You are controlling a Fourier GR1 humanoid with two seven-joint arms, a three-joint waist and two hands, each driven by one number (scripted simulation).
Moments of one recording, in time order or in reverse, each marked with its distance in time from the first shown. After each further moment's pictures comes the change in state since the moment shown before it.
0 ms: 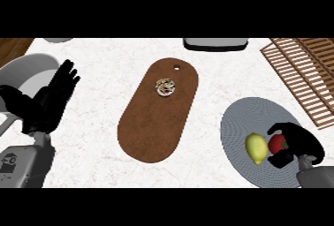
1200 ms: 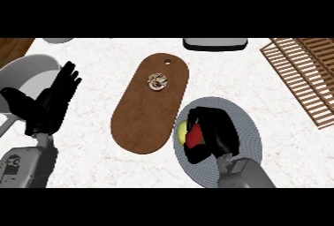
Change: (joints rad) left arm 0.009 -0.031 0.014 0.000 -0.029 -0.006 -0.006; right arm -0.151 0.409 0.280 -0.251 0.201 -0.173 -0.030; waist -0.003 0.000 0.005
